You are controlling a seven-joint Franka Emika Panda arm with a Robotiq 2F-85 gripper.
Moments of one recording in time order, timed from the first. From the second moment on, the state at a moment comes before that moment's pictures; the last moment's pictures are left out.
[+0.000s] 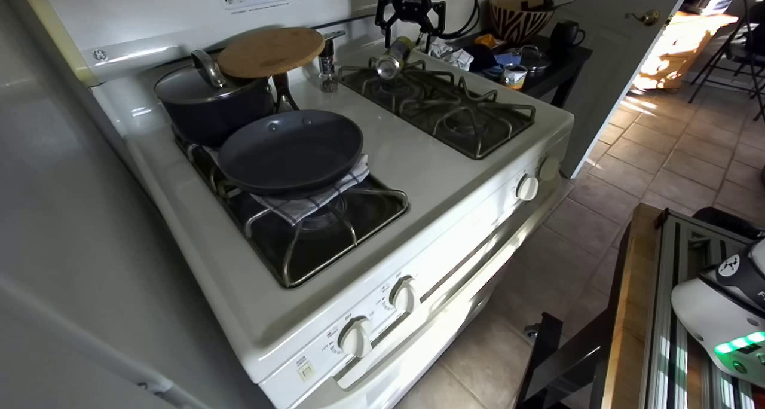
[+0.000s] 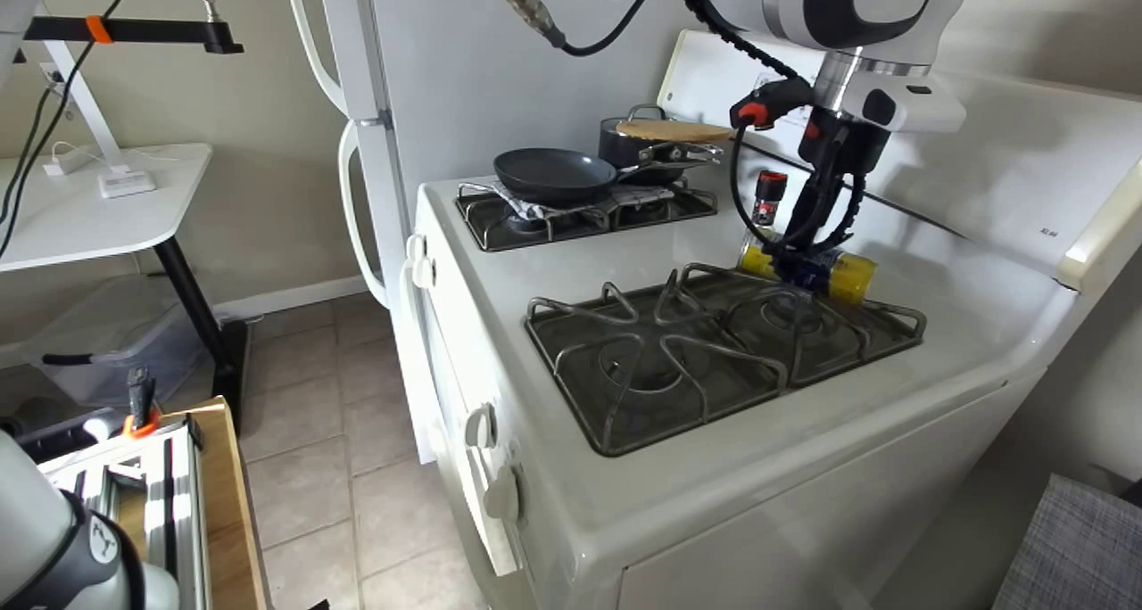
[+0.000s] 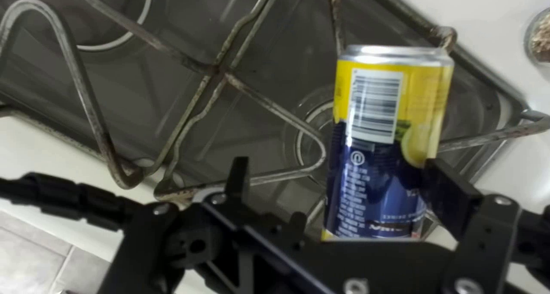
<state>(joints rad) -0.10 0.65 -0.15 -1.22 0.15 1.86 0.93</state>
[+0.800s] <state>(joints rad) -0.07 0.75 -0.16 -1.14 0.07 1.98 0.97</state>
